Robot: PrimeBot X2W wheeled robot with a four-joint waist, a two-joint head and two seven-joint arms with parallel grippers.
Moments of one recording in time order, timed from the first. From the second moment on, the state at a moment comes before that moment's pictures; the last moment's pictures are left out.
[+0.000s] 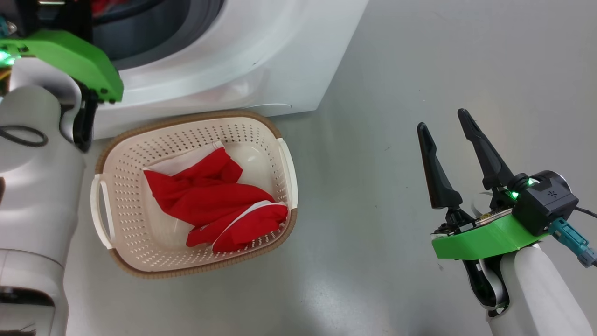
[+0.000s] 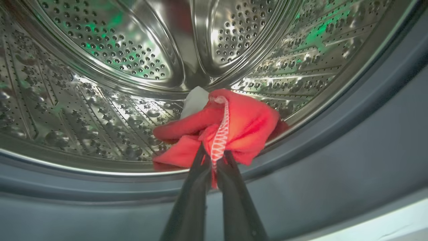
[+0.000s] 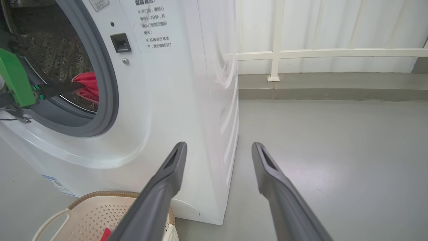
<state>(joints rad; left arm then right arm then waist) -1.27 0.18 -0.29 1.22 -0.42 -0.12 -0.25 -0.29 -0.05 0.10 0.08 0.26 0.12 -0.26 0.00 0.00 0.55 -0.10</state>
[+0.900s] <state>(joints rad) -0.80 0.16 -0.06 0.61 -0.34 -0.12 -0.25 -0.28 -0.05 0.08 0.11 0.25 0.12 -0.26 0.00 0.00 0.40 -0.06</state>
